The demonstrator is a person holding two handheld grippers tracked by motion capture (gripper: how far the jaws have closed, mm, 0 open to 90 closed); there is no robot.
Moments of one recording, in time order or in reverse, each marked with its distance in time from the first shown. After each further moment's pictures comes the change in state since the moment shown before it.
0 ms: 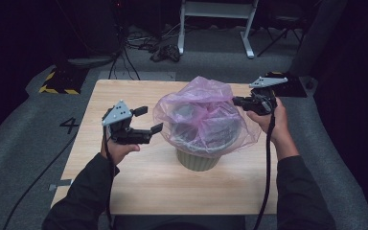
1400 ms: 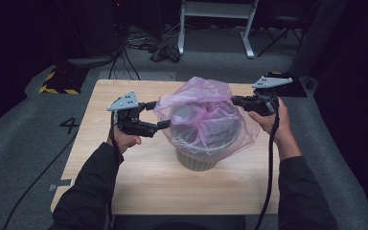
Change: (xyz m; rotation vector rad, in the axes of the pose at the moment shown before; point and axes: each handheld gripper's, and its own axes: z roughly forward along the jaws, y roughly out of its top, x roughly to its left) left arm 0.002 0.018 0.017 -0.018 -0.173 0.048; right arm 0.002 0.001 -0.008 -0.063 0.062 -0.032
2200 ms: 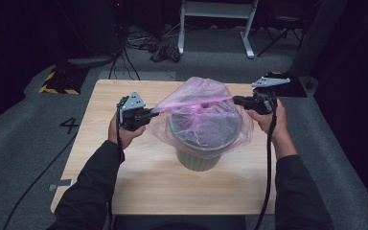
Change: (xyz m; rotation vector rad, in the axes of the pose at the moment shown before) left arm 0.025 -0.028 0.014 0.205 0.269 0.063; right arm -0.015 -0.012 0.017 0.036 -0.056 0.088
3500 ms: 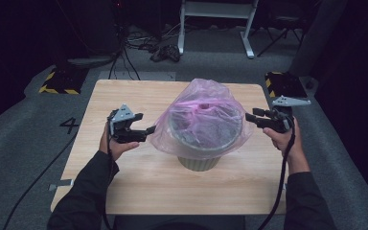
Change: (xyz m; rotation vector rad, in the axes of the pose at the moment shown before) left arm 0.006 -0.047 -0.030 0.013 0.035 -0.083; right arm -0.022 -0.071 -0.038 -0.071 0.025 0.043
